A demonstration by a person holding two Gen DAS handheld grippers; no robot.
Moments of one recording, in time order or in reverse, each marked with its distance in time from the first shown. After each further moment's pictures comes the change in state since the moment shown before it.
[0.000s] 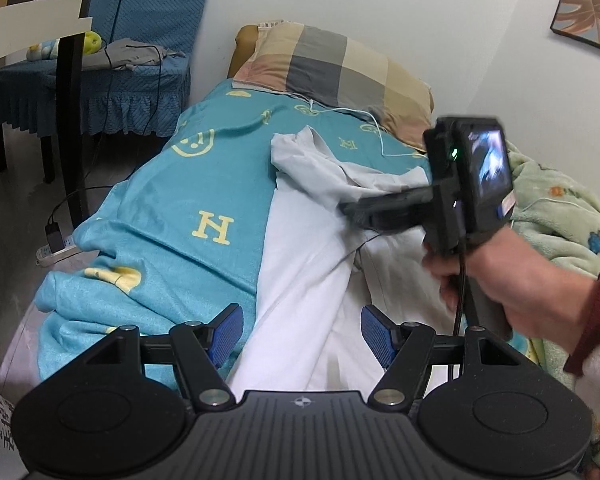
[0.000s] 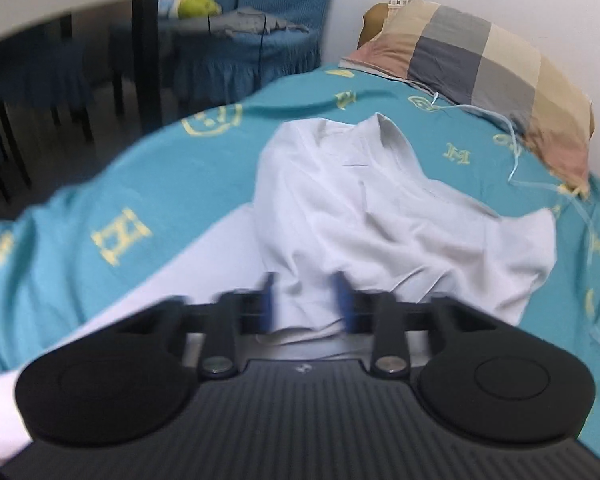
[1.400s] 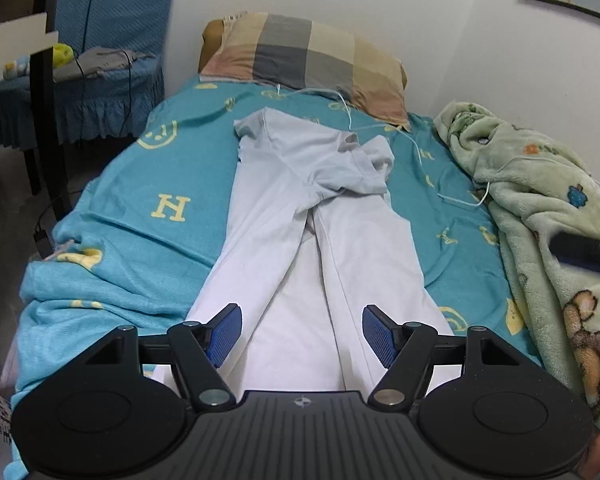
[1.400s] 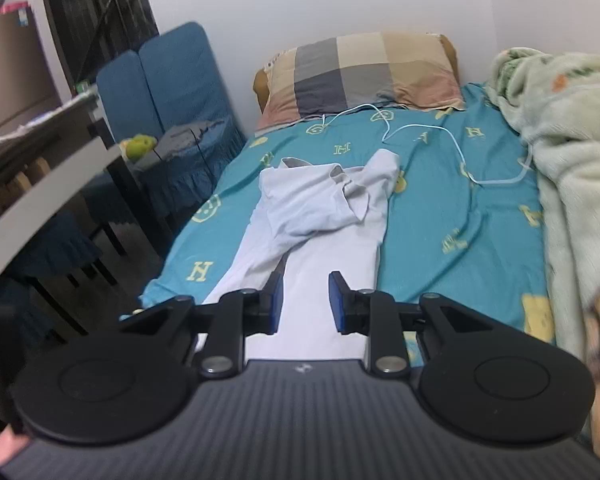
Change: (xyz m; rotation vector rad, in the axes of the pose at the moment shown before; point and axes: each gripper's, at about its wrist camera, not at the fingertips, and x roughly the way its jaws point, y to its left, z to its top) left arm -0.010 -0.051 -0.028 0.096 0.024 -0.005; right arm -0.277 -0.022 -0.104 0.607 -0.130 -0.013
